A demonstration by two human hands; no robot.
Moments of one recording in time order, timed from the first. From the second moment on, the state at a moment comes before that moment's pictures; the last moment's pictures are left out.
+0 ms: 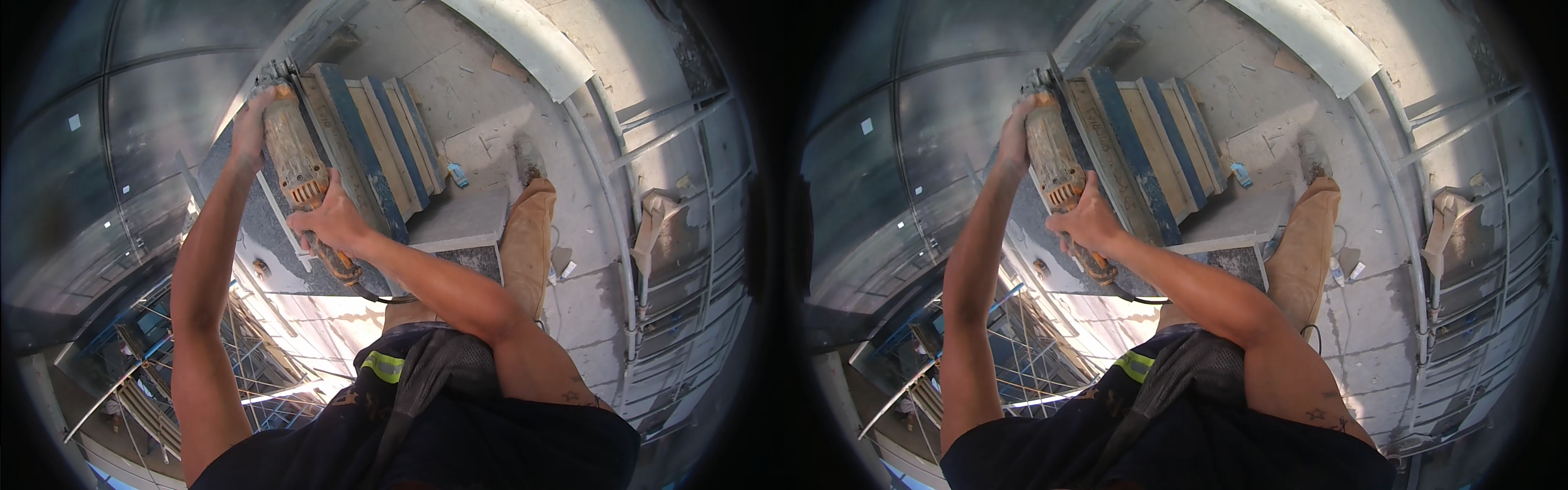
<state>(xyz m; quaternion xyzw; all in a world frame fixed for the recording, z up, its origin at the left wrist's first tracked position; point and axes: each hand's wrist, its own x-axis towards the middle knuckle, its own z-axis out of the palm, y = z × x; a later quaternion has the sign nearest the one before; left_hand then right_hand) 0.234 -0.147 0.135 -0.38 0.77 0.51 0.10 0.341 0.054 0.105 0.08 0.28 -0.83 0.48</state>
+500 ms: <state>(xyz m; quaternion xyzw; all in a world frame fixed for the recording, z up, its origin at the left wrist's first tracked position) 0.228 -0.156 0.127 -0.39 0.76 0.51 0.11 0.335 0.052 0.104 0.08 0.29 -0.82 0.49</state>
